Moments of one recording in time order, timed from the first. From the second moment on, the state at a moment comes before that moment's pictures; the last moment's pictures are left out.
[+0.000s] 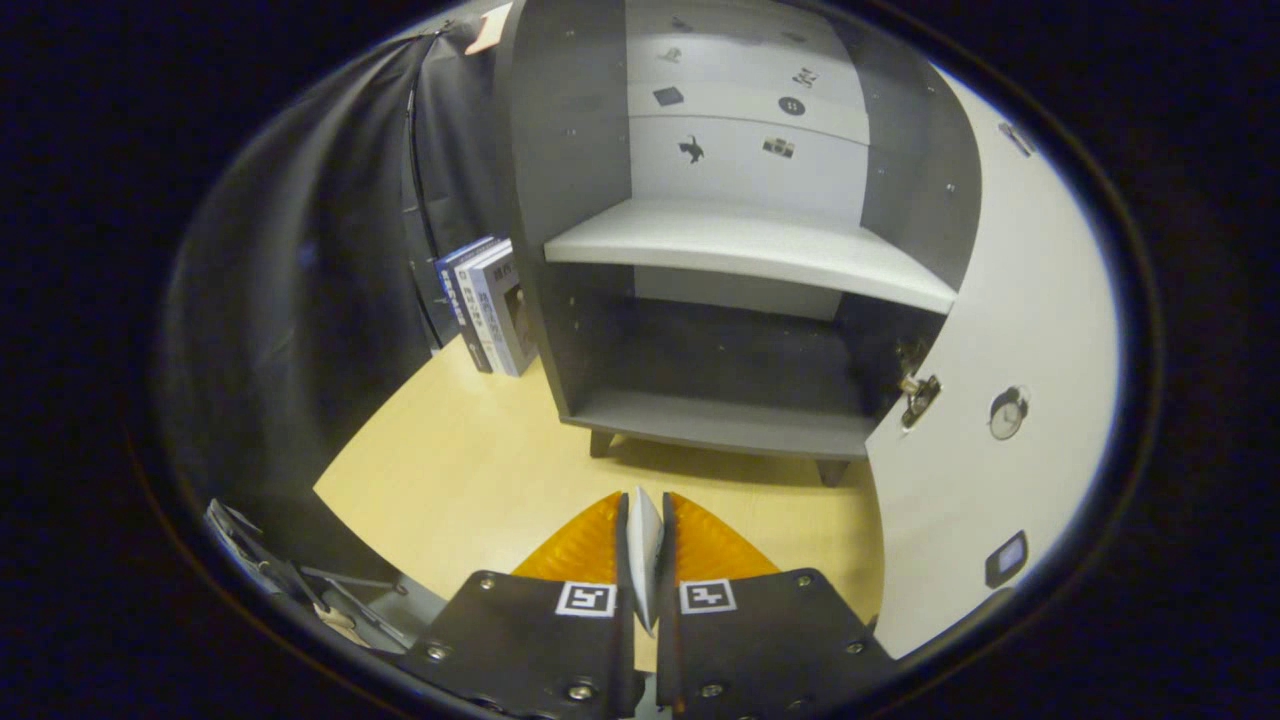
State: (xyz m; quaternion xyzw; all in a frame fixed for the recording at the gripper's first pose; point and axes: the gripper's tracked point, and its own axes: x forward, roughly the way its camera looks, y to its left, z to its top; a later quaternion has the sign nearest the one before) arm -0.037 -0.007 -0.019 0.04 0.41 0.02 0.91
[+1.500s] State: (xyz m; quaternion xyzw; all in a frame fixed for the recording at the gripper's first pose) arm 0.139 -0.095 0.079 0.06 0.34 -0.02 0.94
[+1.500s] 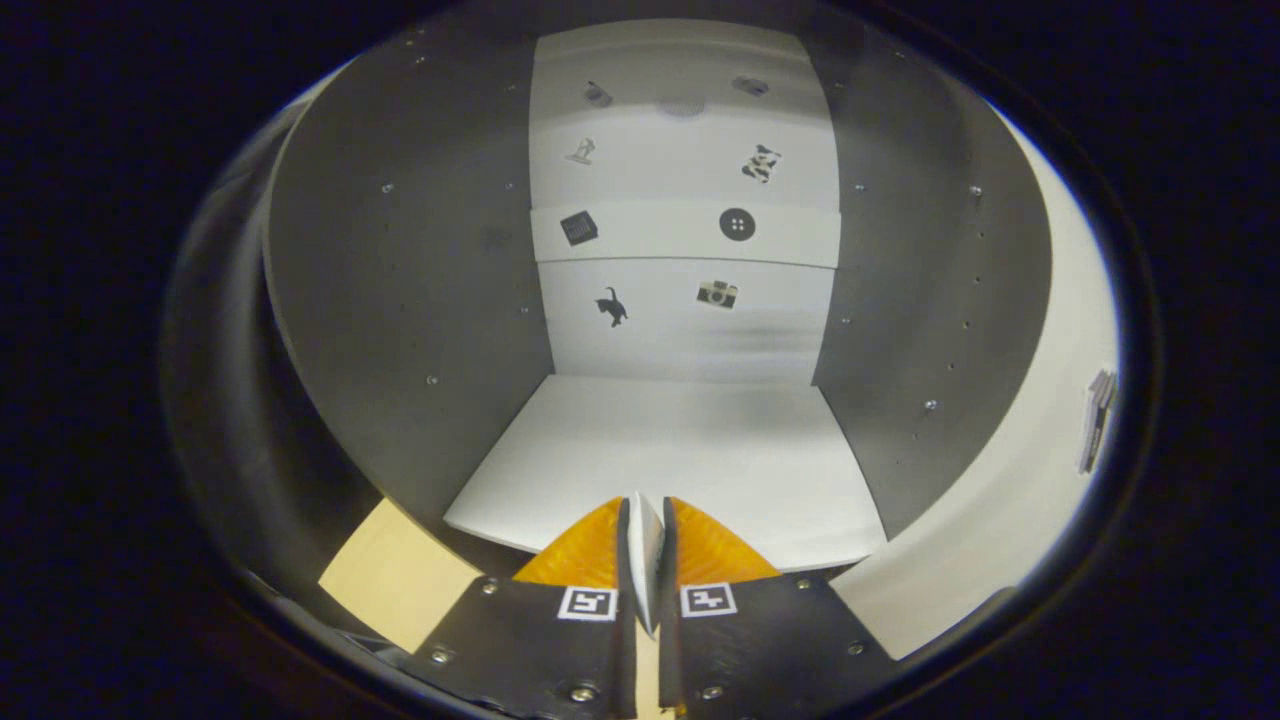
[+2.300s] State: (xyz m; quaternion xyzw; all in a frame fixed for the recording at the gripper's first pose) arm 0.182 -0.107 0.059 0.06 0.44 0.00 0.90
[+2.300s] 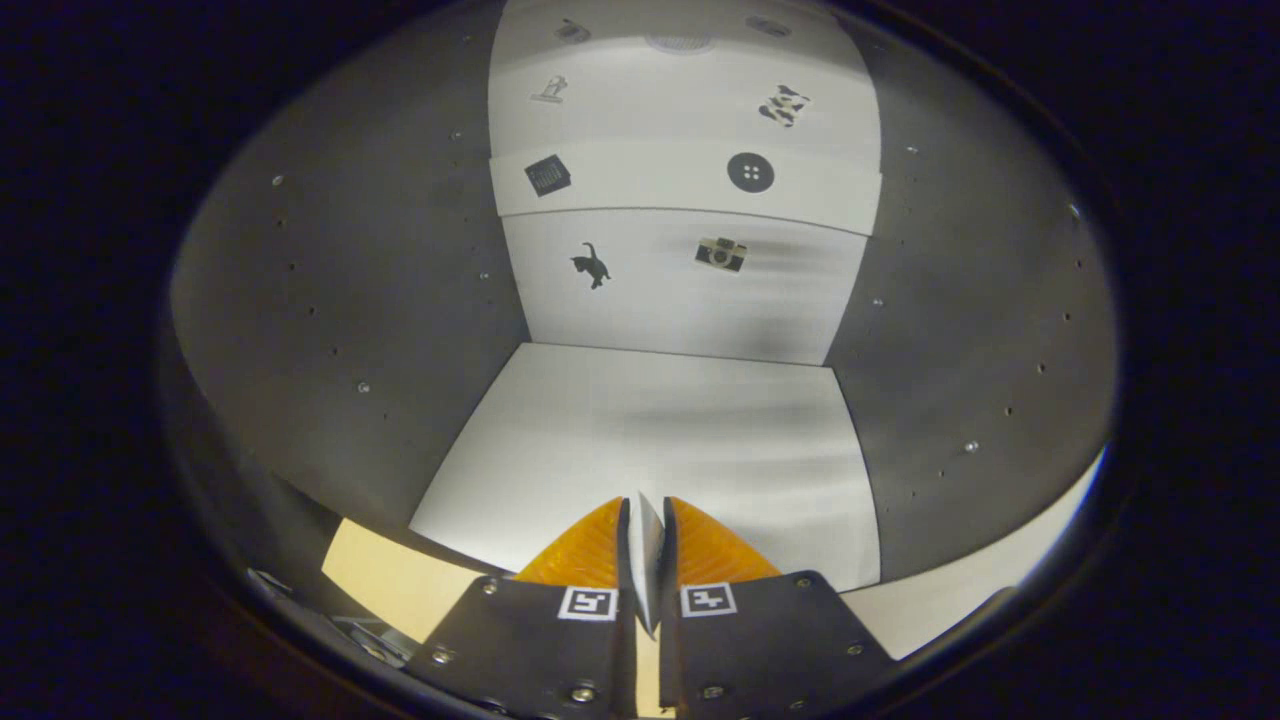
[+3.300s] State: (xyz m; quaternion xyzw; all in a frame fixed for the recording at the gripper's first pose) arm 0.205 -0.101 0.055 0.05 0.44 -0.01 0.90
